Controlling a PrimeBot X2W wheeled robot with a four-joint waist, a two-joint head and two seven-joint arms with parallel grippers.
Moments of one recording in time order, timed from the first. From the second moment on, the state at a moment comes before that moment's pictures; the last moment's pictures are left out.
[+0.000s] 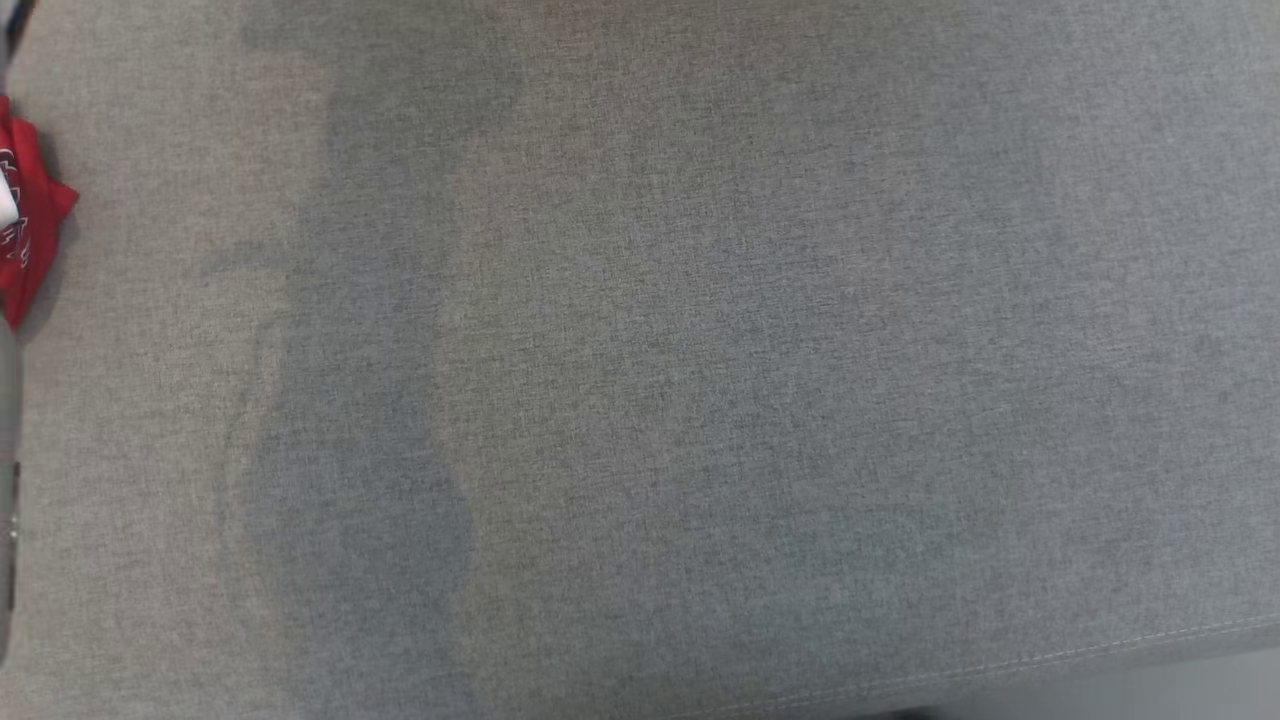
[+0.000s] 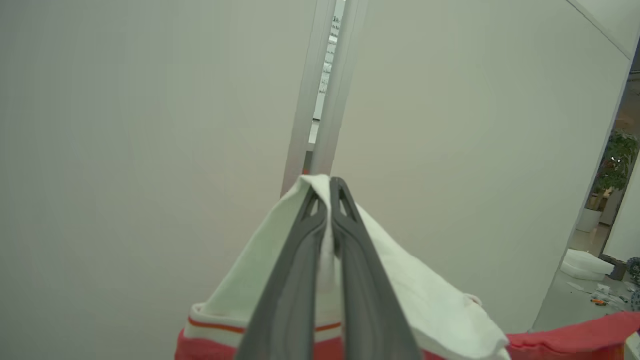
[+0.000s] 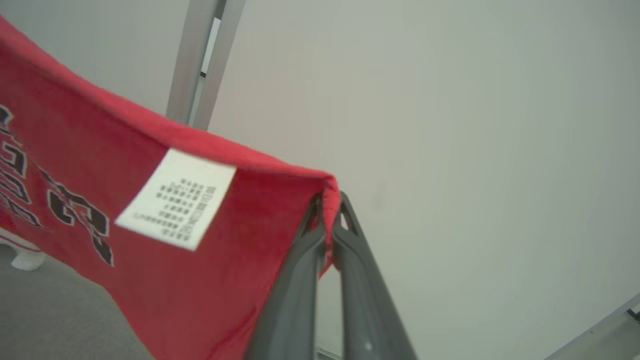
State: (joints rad) left arm -1.73 0.20 -0.45 0.97 -0.78 -0.13 -0.21; right arm -1.67 -0.52 0.89 0.96 0.58 0.13 -0.26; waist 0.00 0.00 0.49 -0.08
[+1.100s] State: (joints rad) left arm -0.03 0.15 -0.17 0.10 -0.74 0.03 -0.26; right arm -0.35 -0.62 0.62 0.35 0.46 0.13 -0.26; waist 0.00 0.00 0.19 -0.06
